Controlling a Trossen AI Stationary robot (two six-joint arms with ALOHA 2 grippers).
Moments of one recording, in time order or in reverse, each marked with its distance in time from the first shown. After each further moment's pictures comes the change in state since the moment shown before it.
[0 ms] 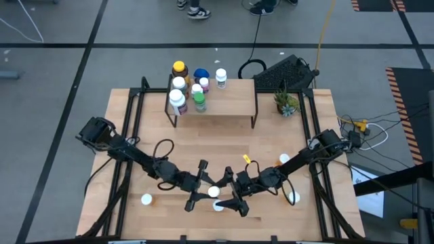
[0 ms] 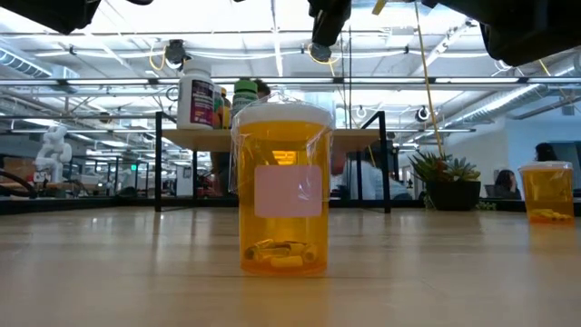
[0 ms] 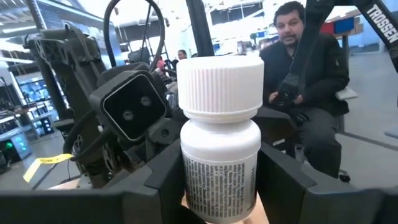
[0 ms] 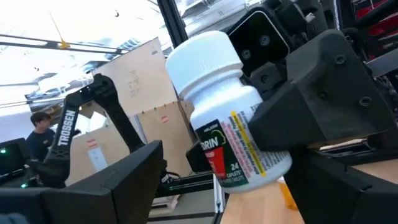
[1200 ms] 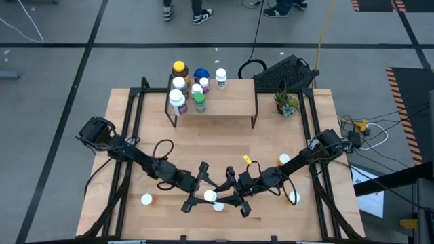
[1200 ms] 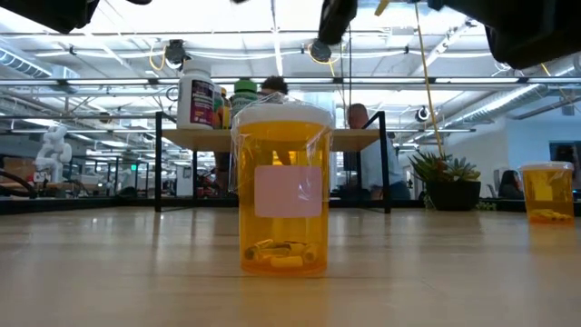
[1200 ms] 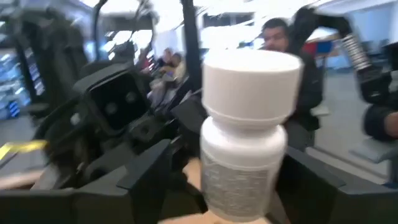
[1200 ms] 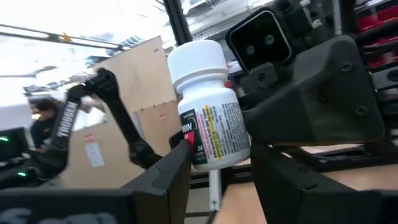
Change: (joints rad) left arm 0.001 -0.001 -0.002 -0.004 0.044 -0.138; right arm 0.004 -0.002 -0.027 0.028 0.003 -0.045
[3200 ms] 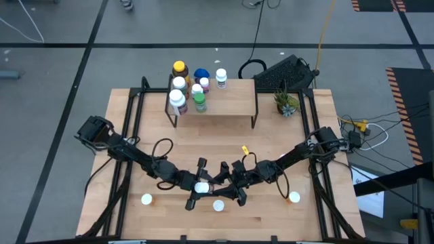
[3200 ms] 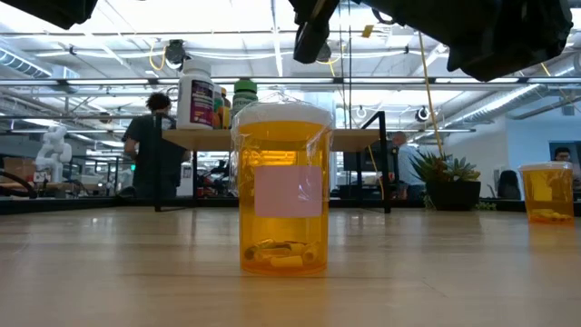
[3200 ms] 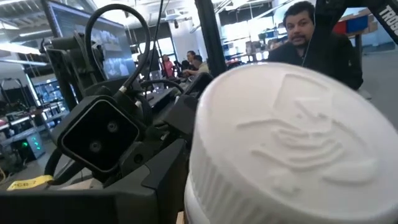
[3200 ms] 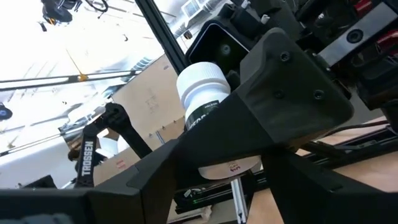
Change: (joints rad) left arm 0.005 -0.002 0.003 -0.045 -0.088 0.137; right arm -0.101 0.011 0.033 0.040 -0.122 0.255
